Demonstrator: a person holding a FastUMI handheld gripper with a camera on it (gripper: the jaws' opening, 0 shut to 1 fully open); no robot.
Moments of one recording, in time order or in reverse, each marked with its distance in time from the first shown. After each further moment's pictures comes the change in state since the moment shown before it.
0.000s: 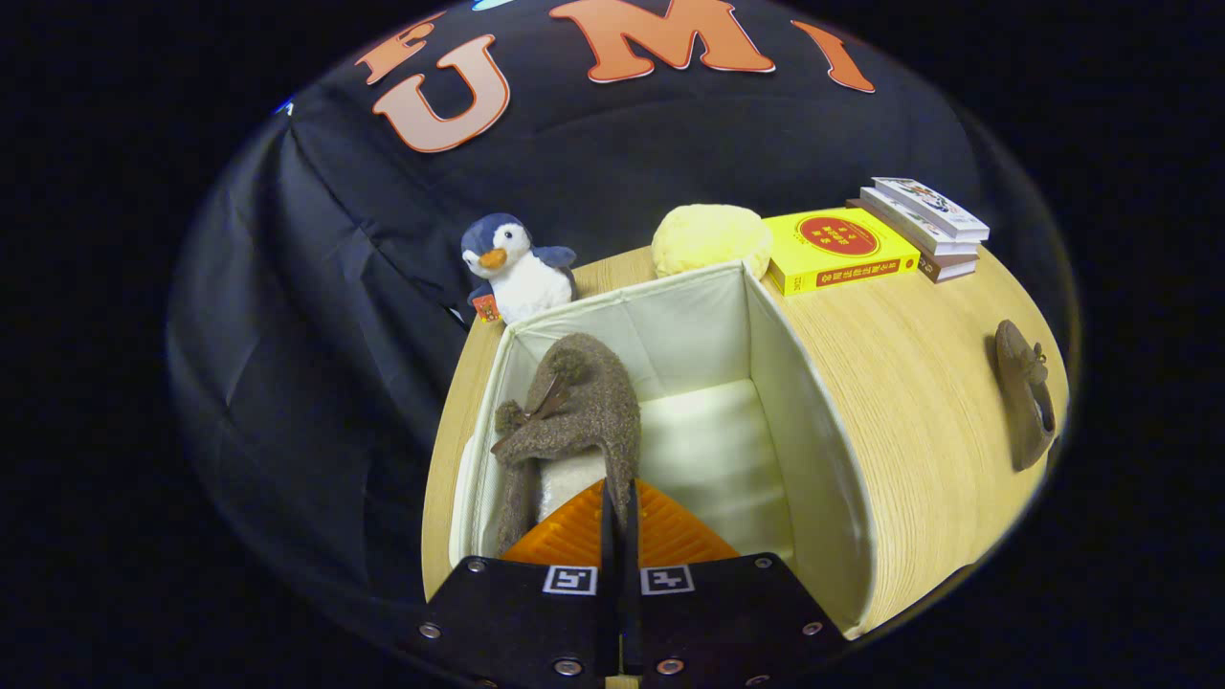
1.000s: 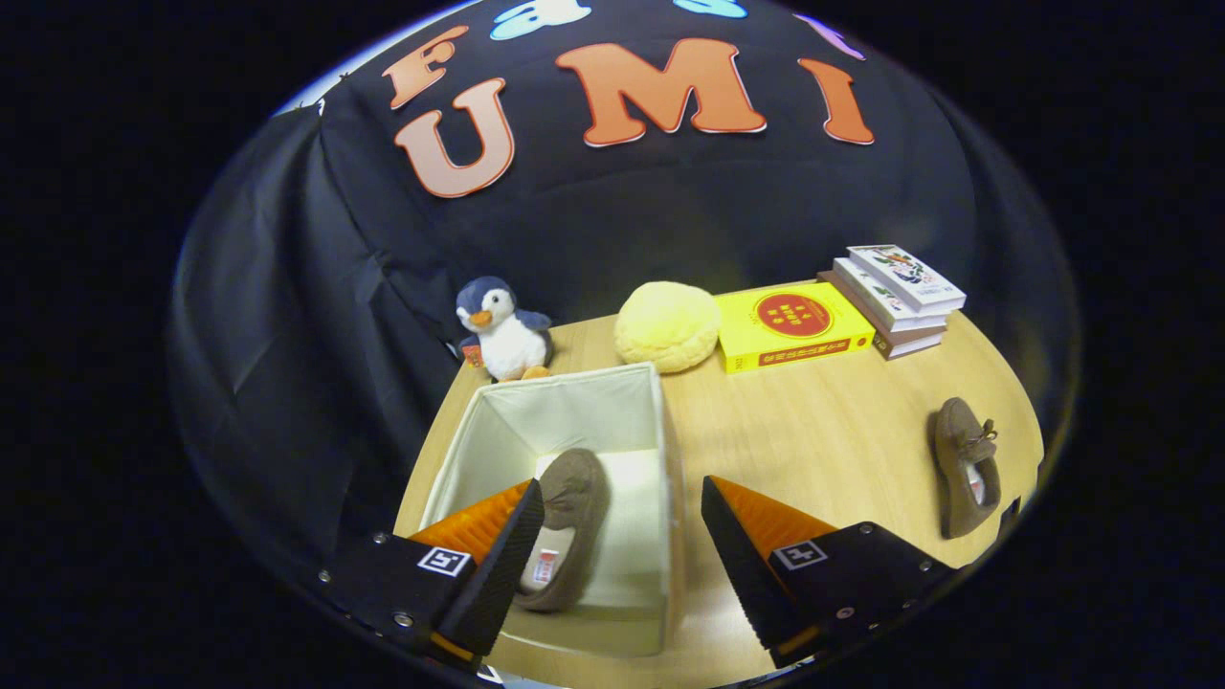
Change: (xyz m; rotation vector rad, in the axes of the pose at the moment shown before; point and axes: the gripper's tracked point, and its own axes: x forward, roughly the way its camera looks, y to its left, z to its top) arm -0.075 -0.095 0.069 -0.090 -0.193 -0.028
